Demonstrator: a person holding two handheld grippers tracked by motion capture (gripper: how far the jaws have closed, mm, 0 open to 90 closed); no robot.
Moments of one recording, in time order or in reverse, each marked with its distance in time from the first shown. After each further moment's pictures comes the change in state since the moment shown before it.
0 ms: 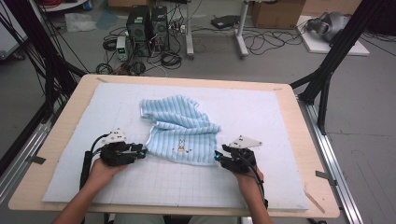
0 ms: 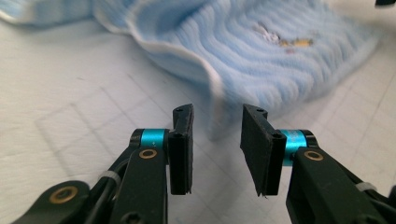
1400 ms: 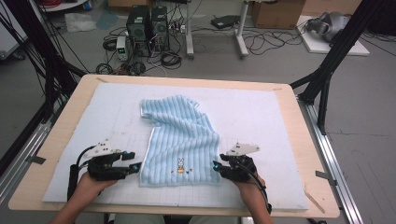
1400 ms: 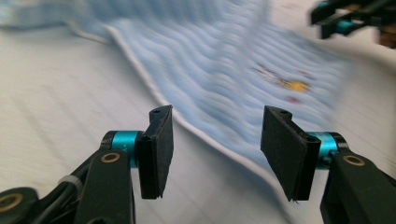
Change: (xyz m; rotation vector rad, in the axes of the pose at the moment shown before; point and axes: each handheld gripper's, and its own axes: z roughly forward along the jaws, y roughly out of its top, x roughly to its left) left arm -0.017 -0.009 -0.038 -0.123 -0.024 -0.041; right arm 0.016 -0.002 -0.008 0.077 0.057 -0.014
